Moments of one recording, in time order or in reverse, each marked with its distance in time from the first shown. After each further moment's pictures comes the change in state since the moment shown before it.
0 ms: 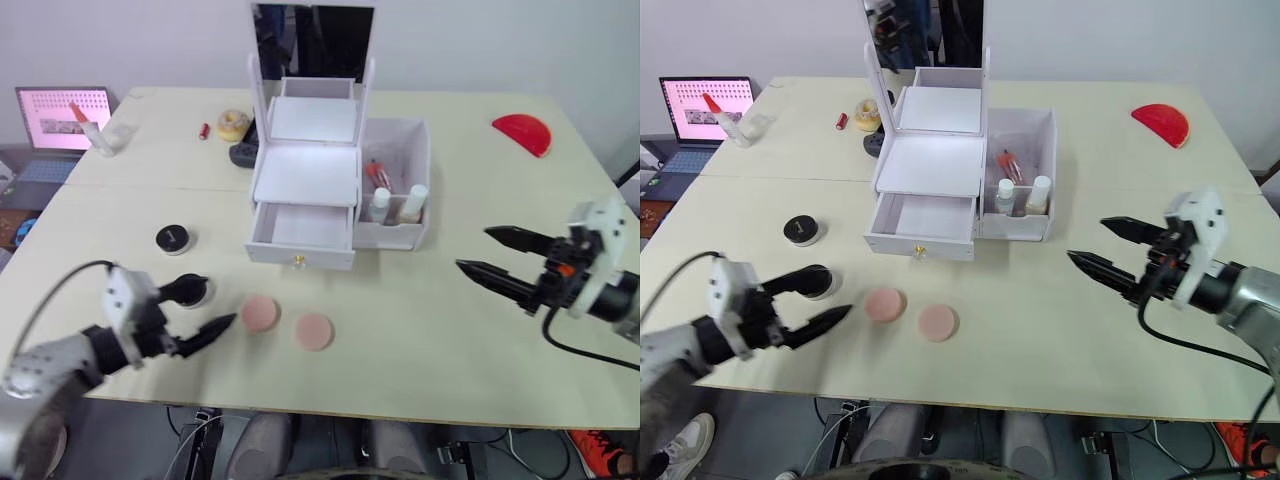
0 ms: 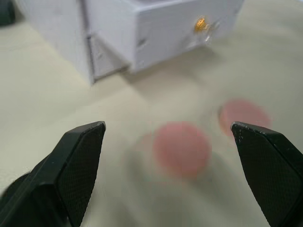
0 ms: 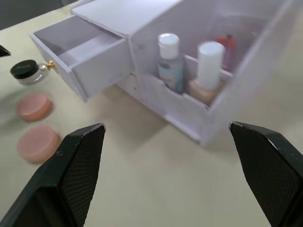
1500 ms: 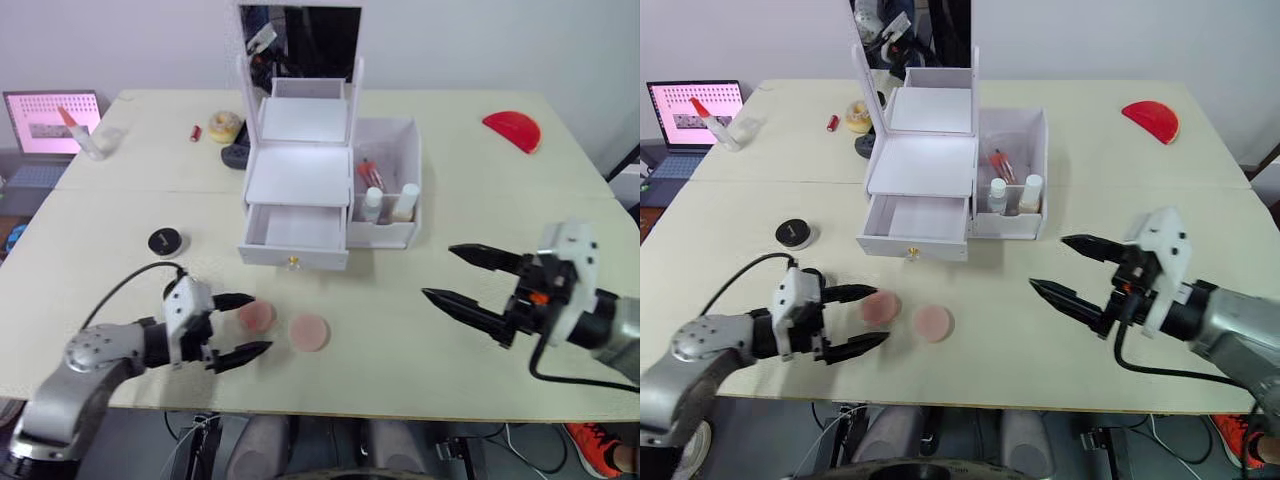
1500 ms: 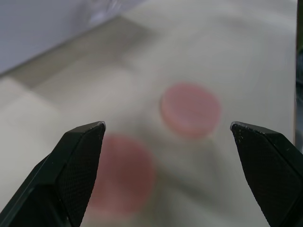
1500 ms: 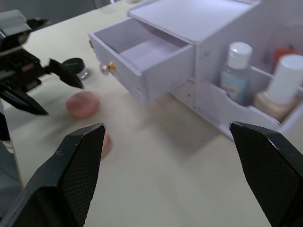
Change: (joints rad) left arm -0.127 -0.171 -0.367 -0.162 0.194 0.038 0.032; right arm -0.045 -0.041 0.194 -0.230 0.194 -0.010 -0.216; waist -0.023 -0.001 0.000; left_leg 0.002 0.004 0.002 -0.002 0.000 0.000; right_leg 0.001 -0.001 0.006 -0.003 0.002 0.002
